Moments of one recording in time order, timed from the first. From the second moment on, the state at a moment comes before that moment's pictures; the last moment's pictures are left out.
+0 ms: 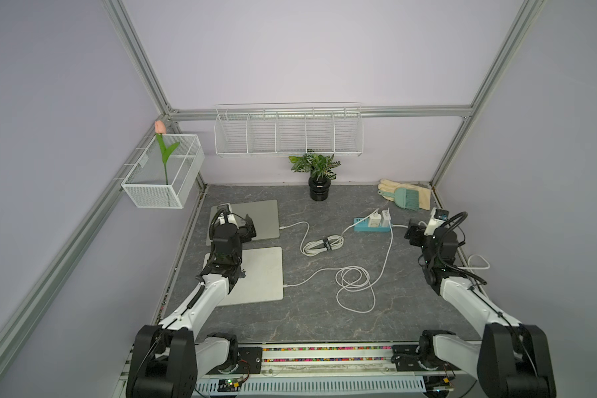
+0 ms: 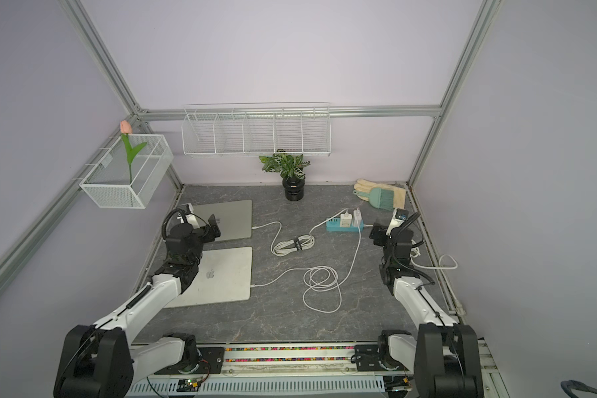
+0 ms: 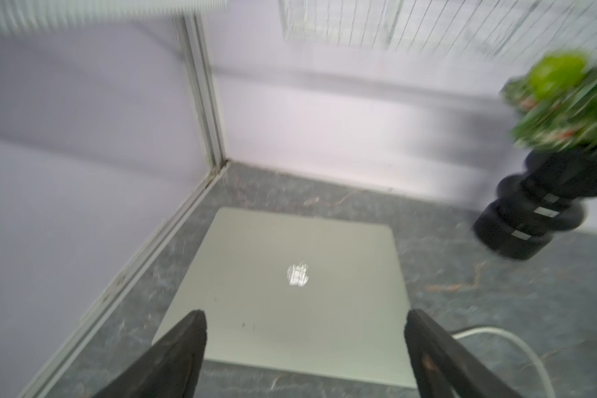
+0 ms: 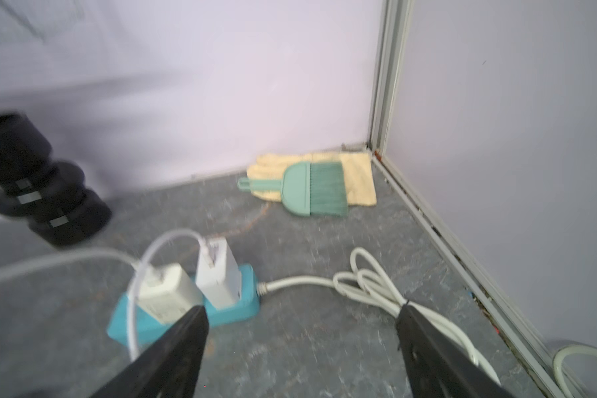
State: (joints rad) left arm -0.21 1.12 0.67 0.25 -0.30 -0.20; right arm -0.02 1.09 0.57 0.30 0.14 0.22
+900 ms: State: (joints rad) left arm -0.50 1.19 0.71 -0.59 -0.21 -0.60; right arm 0.77 1.36 0.99 -0.32 -0.22 -0.22
